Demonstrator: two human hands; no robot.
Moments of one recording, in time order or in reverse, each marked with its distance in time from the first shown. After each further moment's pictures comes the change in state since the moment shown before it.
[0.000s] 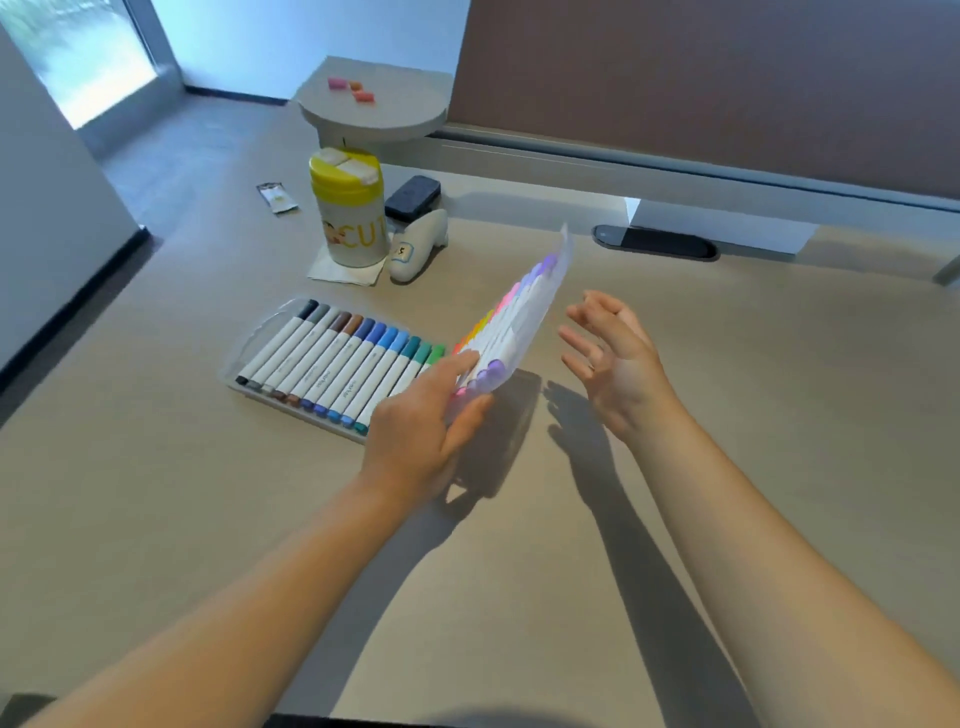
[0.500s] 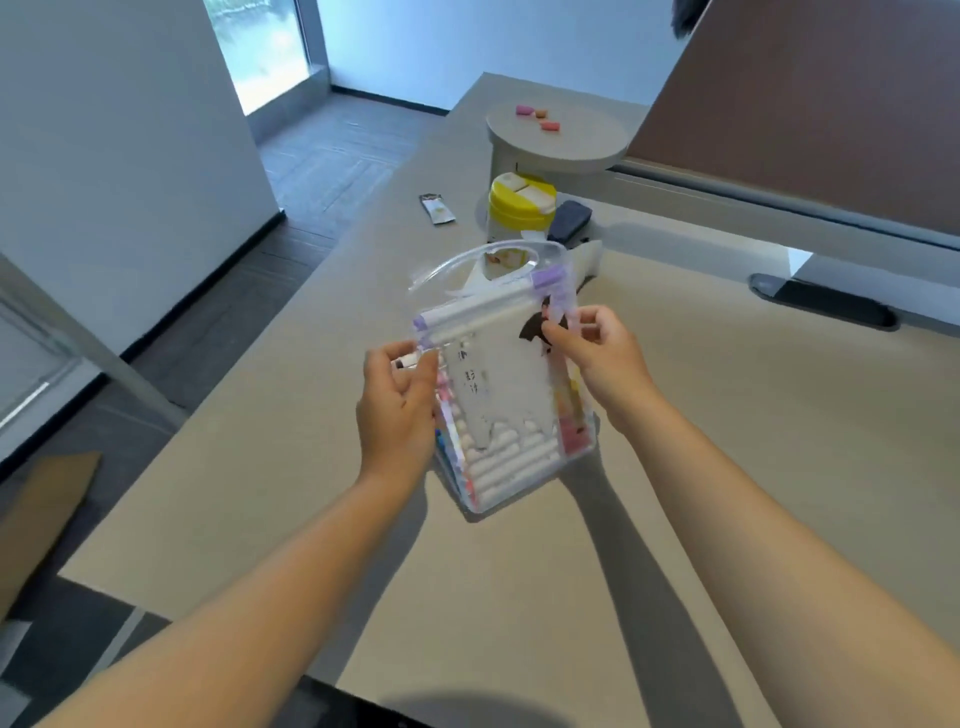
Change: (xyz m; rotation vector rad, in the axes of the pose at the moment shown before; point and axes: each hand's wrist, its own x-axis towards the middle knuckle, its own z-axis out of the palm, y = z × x) left_hand 0.007 -0.073 -0.100 -0.482 0.468 -0.613; right_hand 0.038 0.035 0.142 -0.505 -0.171 -0.081
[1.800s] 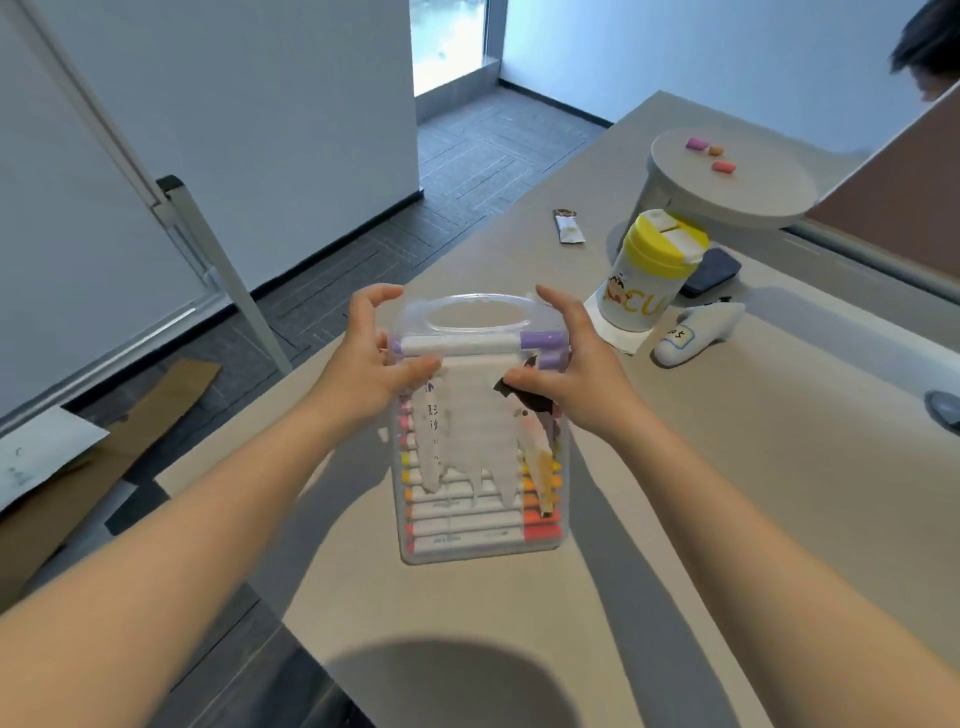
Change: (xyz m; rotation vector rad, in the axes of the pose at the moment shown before) left_hand 0.048 0.023 -0.080 0.186 -0.077 -0.093; right_hand 0.031 -0.028 0.073 -0.255 -0.585 -0.211
